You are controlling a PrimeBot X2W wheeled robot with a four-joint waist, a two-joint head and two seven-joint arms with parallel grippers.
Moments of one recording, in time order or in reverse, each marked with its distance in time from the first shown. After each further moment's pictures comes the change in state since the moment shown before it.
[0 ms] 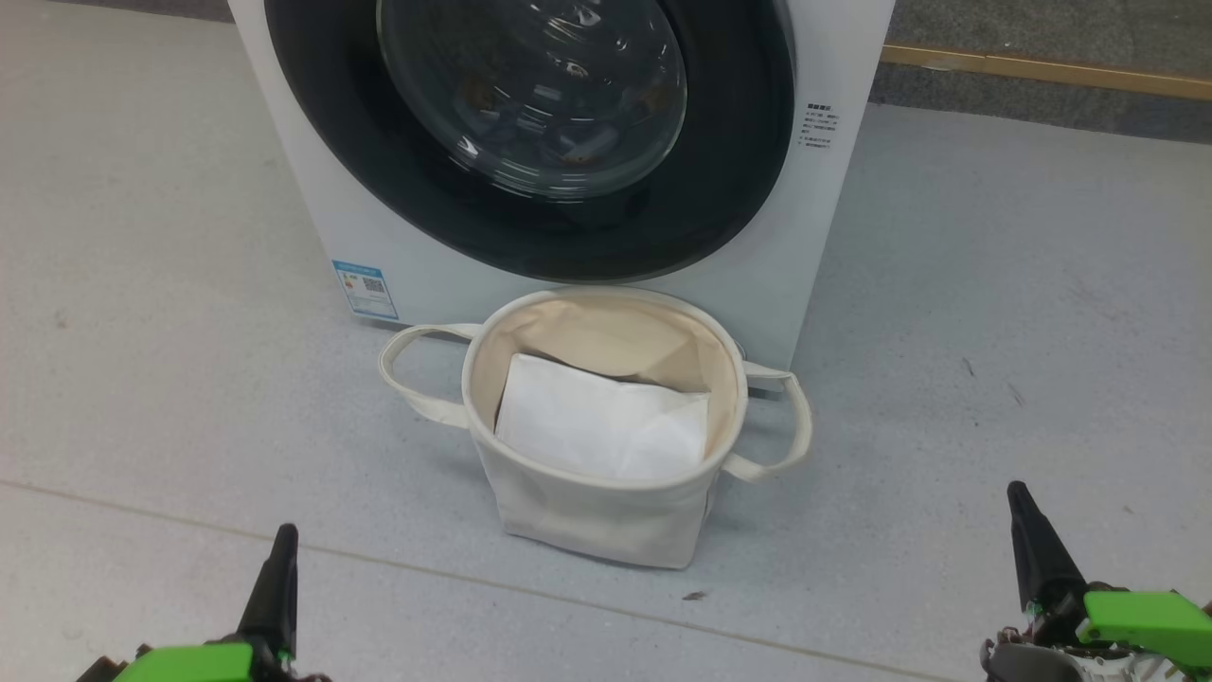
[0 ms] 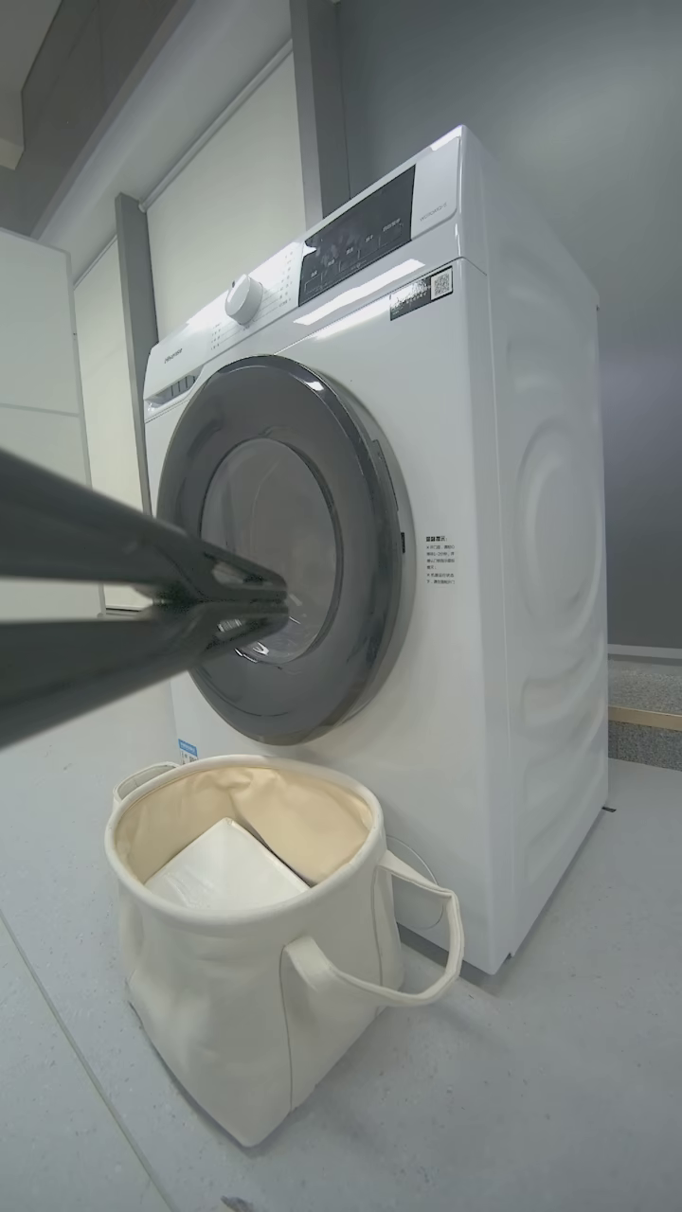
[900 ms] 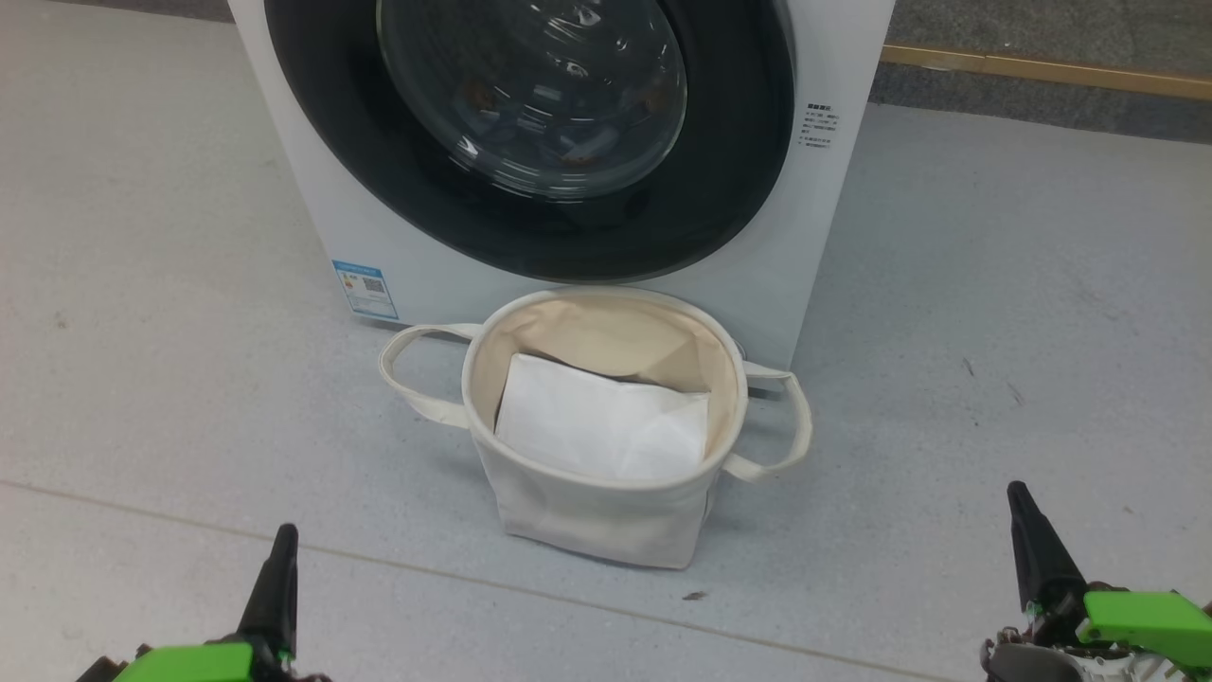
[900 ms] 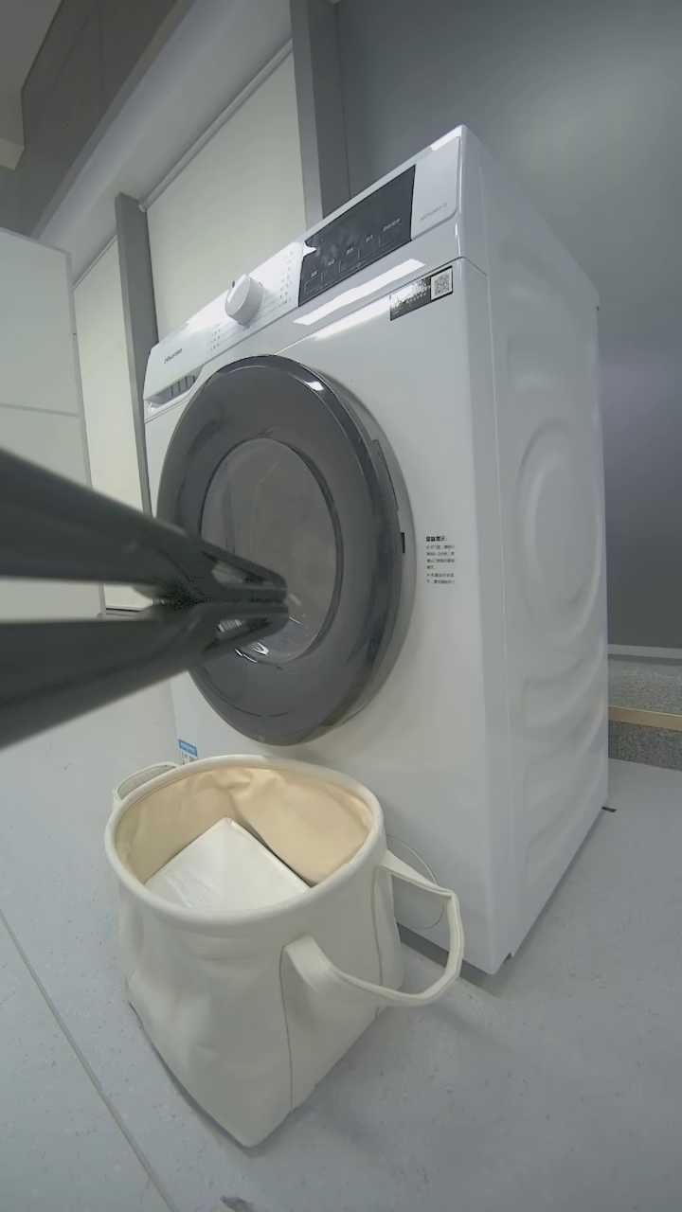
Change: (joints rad) left arm 0.000 0.000 0.000 0.000 0.000 0.000 0.000; right arm 0.000 0.000 0.000 0.000 0.000 0.000 0.000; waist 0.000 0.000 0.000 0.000
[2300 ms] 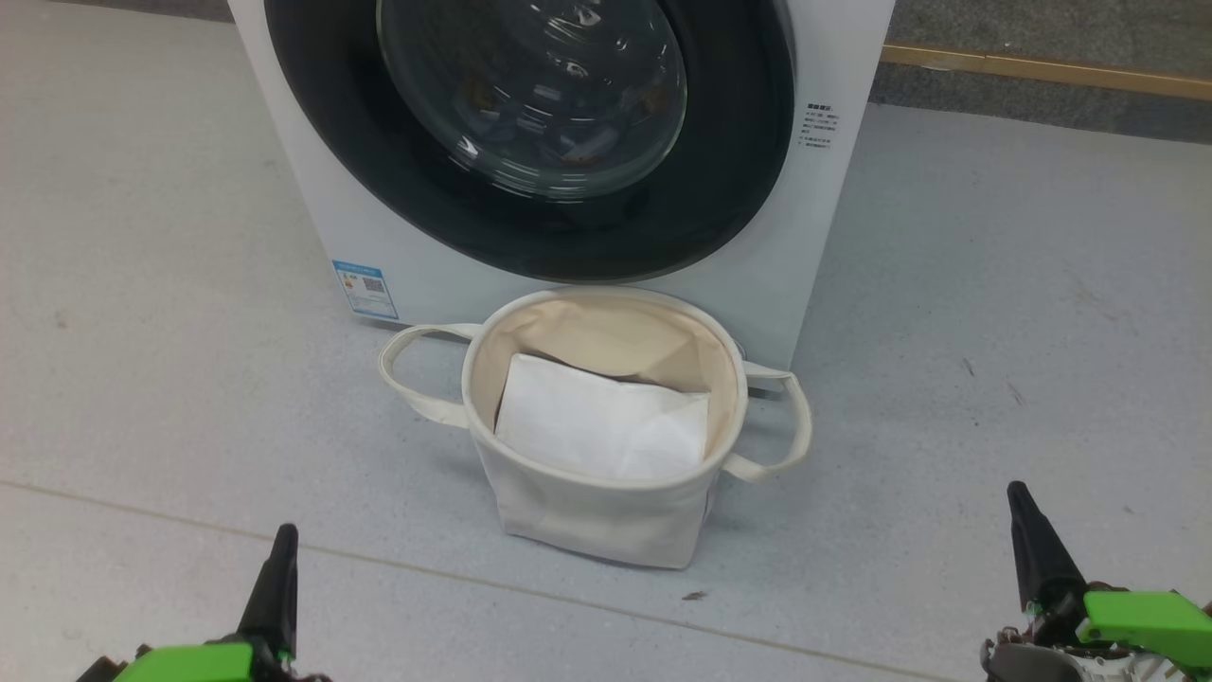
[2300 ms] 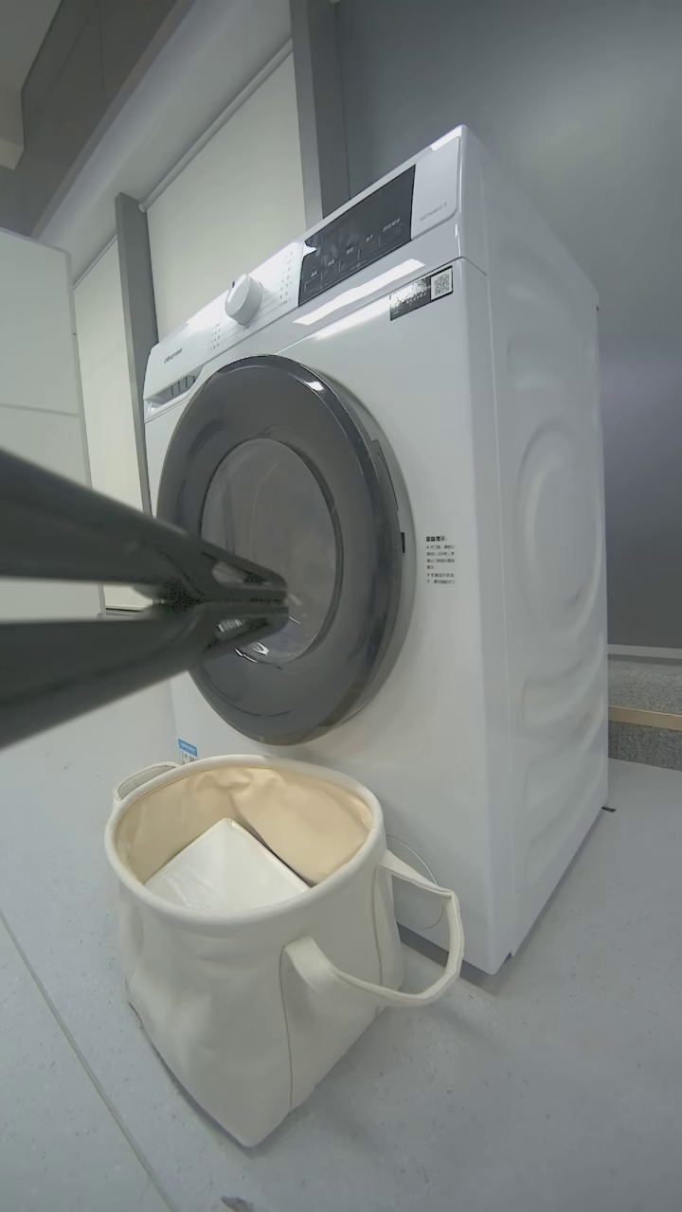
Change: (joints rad) left arm 0.000 0.000 0.000 0.000 0.000 0.000 0.000; right arm 0.000 0.000 0.000 0.000 0.000 0.000 0.000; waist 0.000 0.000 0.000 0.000
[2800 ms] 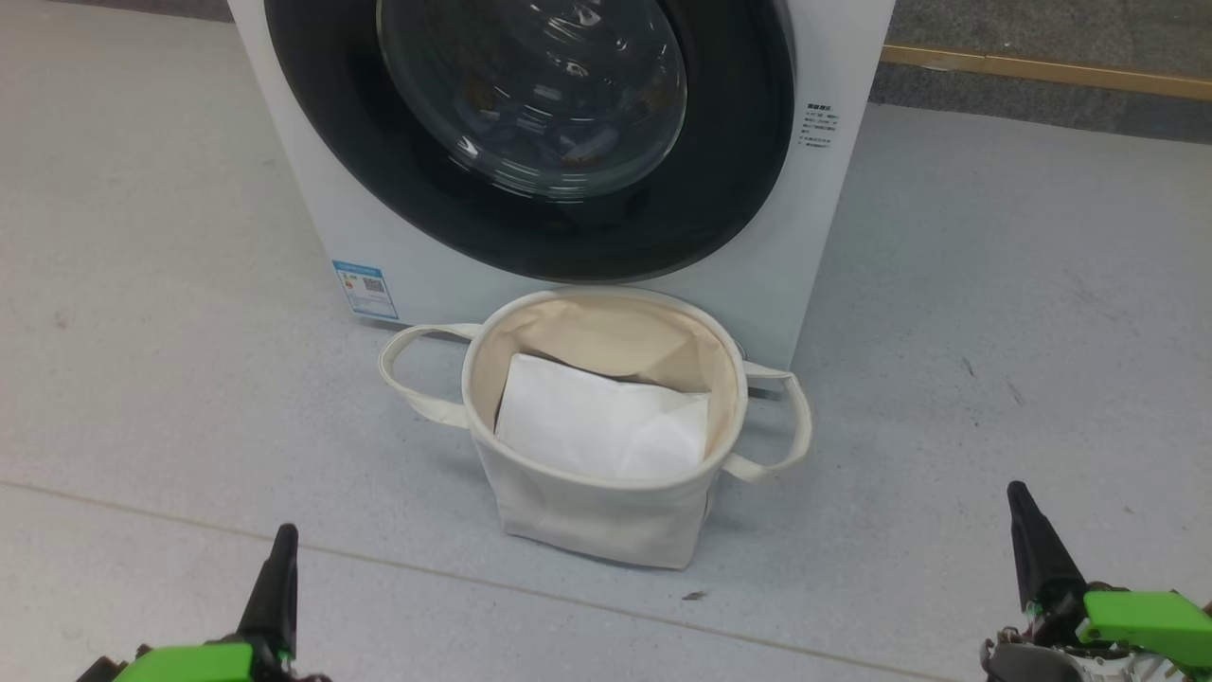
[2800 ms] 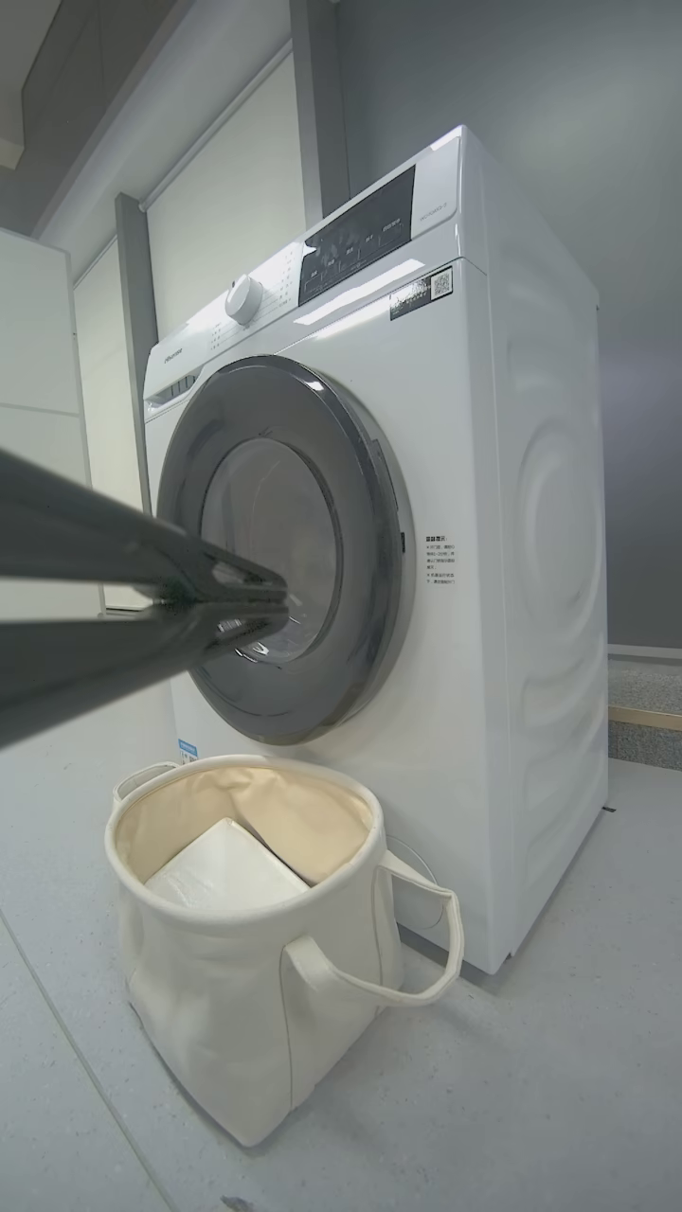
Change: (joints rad) left arm 0.000 0.000 0.000 0.000 0.000 0.000 0.000; right arm 0.000 0.000 0.000 0.000 0.000 0.000 0.000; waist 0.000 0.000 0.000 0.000
